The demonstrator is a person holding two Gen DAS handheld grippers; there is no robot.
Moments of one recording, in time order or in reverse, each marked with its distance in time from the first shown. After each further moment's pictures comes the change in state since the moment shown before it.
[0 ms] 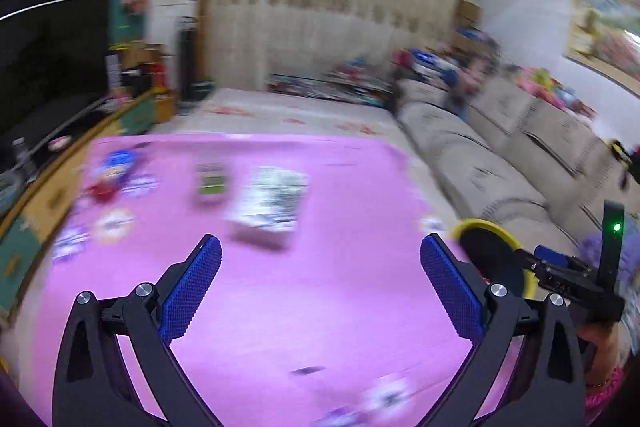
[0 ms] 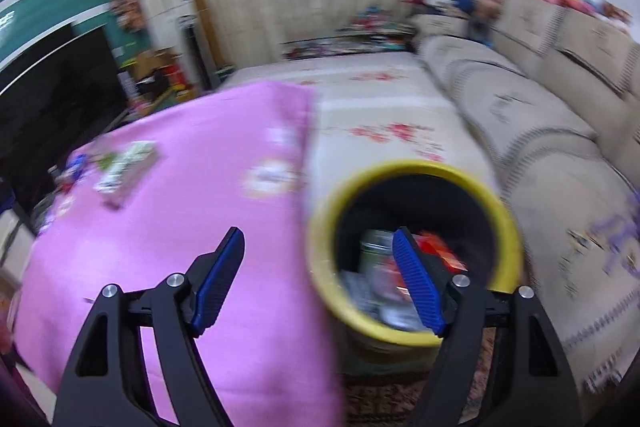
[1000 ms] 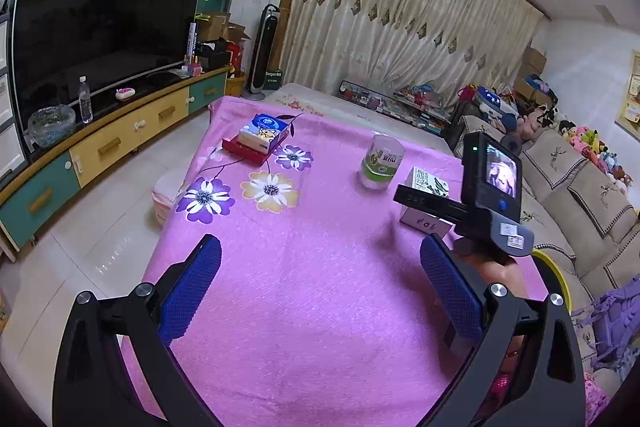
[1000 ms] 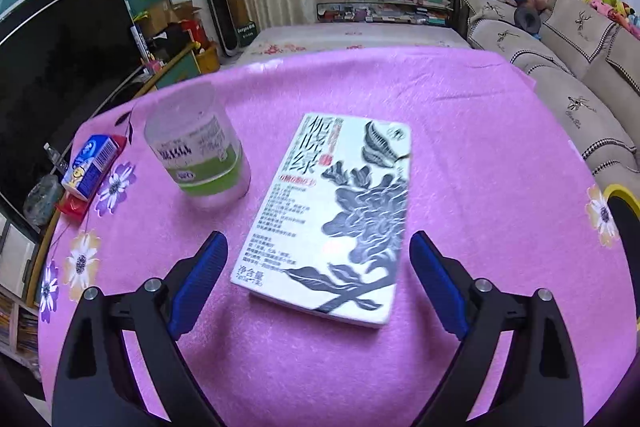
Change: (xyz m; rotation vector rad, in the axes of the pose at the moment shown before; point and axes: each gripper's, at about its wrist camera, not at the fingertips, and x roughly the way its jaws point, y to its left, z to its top) left arm -0.034 0.174 -0.046 -0.208 -0.020 0.108; right arm 0.192 0.294 0.041 -0.021 0.139 -0.053
